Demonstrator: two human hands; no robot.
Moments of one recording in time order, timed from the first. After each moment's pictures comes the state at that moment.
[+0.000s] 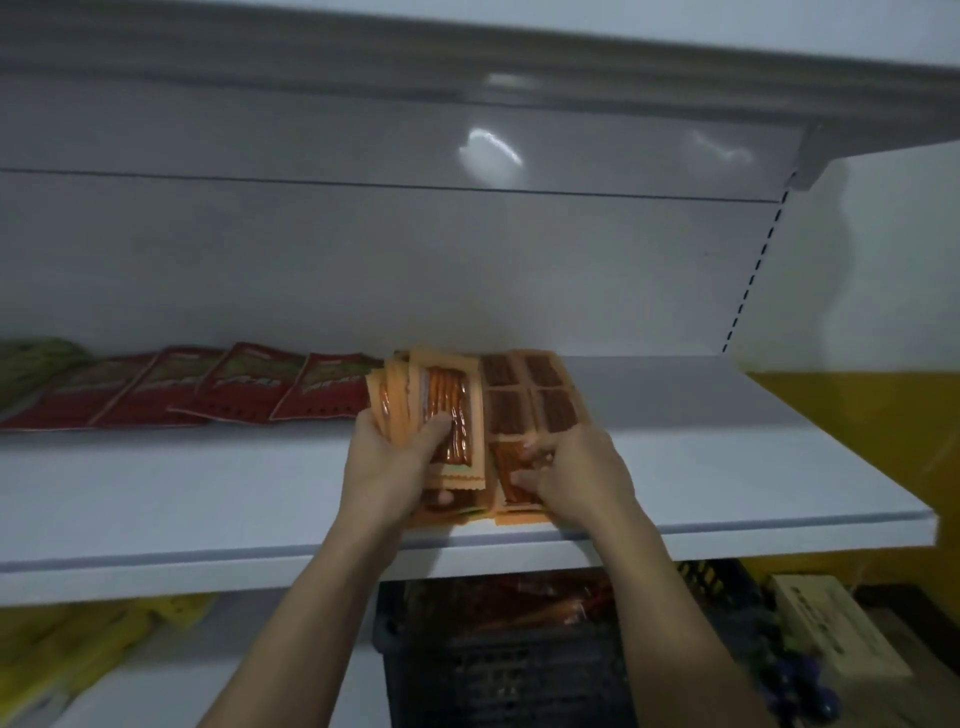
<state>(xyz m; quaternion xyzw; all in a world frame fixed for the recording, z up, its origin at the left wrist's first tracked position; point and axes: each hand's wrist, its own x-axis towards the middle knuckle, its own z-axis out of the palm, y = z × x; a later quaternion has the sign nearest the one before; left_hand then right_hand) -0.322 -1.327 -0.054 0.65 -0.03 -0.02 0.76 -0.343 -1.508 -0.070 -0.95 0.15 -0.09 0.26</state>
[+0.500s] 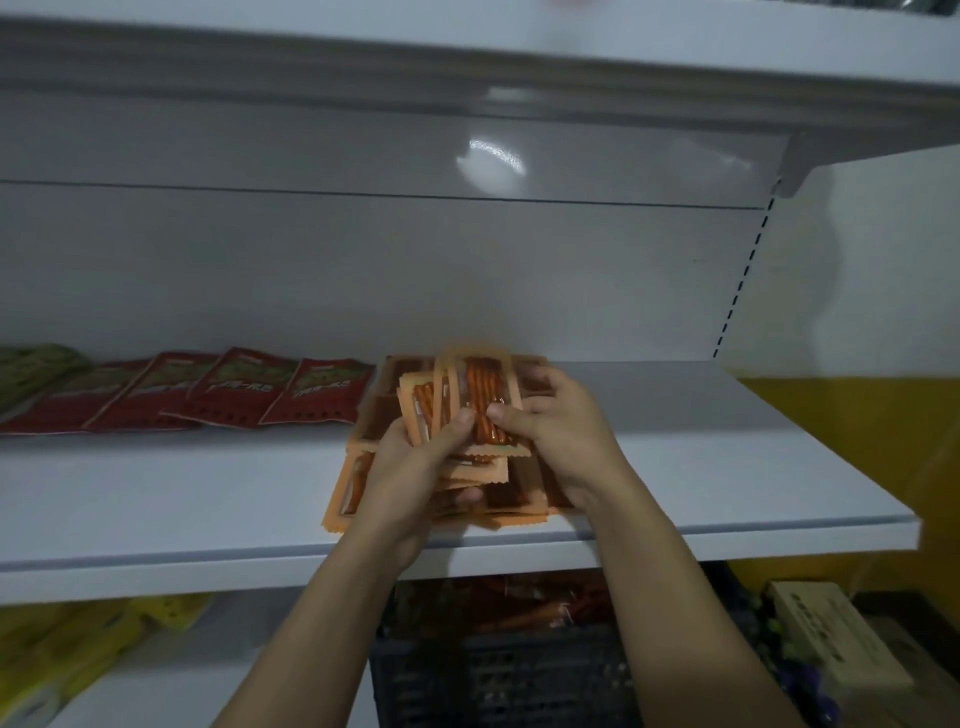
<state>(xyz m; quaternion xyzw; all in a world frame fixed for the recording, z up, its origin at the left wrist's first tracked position) -0.335 -1.354 -0.048 0.58 -0.07 -0.13 0.80 -0.346 -1.507 -0.025 -0.72 0.06 -0.12 0.68</state>
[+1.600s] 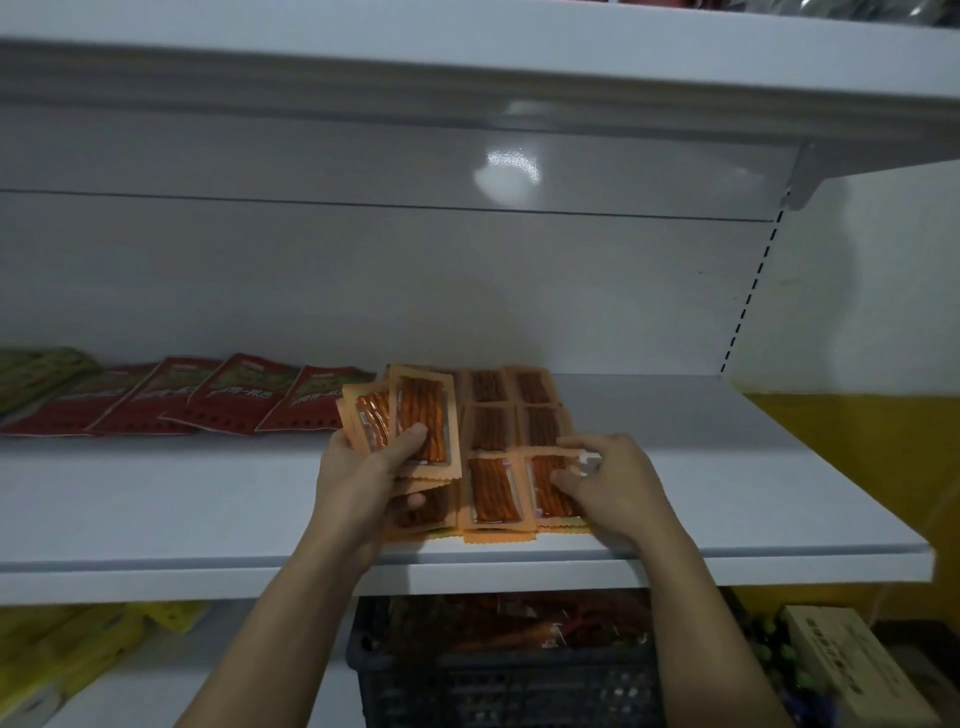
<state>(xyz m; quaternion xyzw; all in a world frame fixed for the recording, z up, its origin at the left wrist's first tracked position) -0.321 -1.339 -0.050 0.60 0.01 -0.05 0.80 -0.356 -1.573 -0.065 -0.90 0.12 -0.13 0.40</state>
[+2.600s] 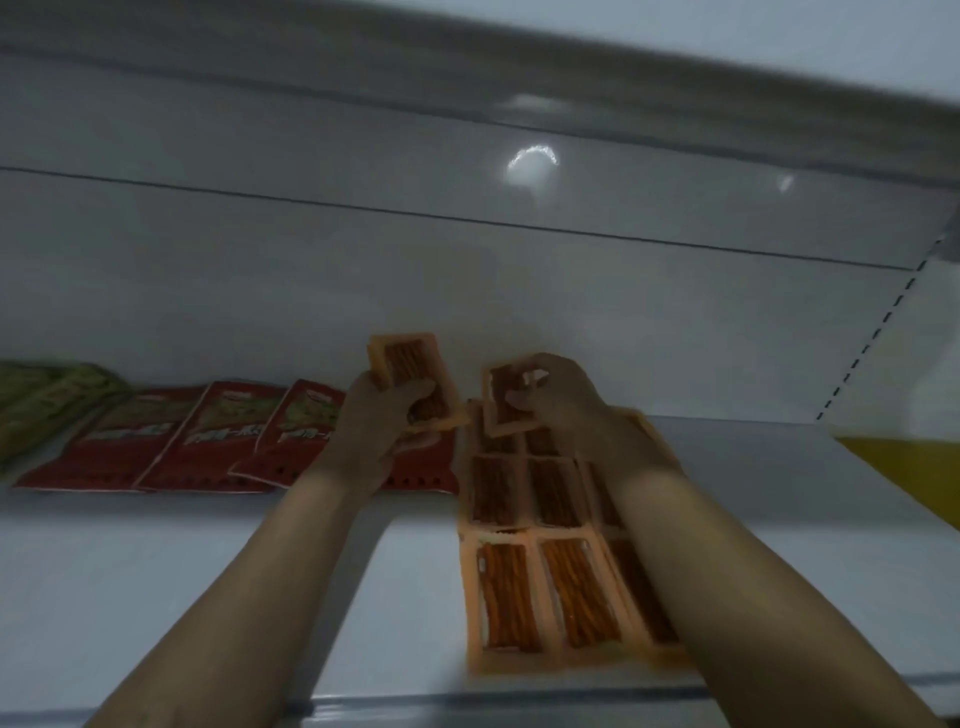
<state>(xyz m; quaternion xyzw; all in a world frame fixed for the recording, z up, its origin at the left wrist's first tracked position) -0.147 -1.238 -0.017 0.60 -0.04 -0.07 0.79 -0.123 -1.447 -0.023 -0.91 0.08 -0.12 0.40</state>
